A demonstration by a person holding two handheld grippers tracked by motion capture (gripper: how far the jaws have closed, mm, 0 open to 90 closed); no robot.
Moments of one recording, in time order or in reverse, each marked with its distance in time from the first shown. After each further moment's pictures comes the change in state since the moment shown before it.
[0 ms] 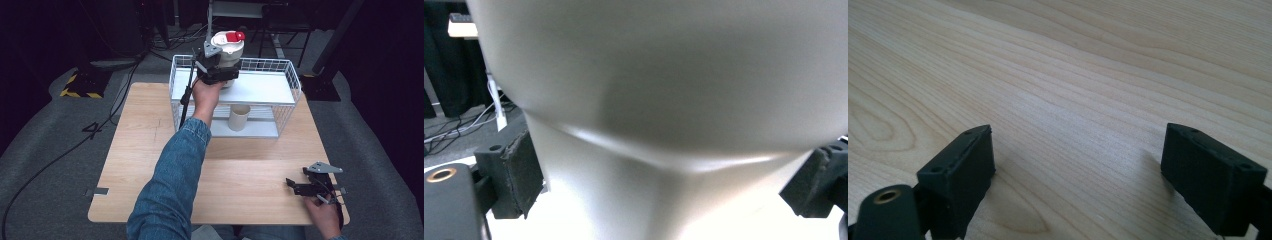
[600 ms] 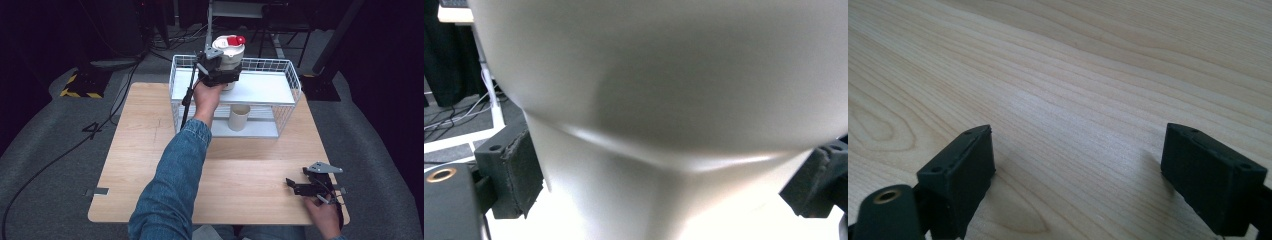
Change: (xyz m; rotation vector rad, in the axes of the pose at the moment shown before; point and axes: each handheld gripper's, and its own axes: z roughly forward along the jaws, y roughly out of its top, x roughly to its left) left arm 0.002 -0.010 0.008 0.040 -0.009 -0.012; right arm 0.000 0.000 0.000 0.000 0.000 0.001
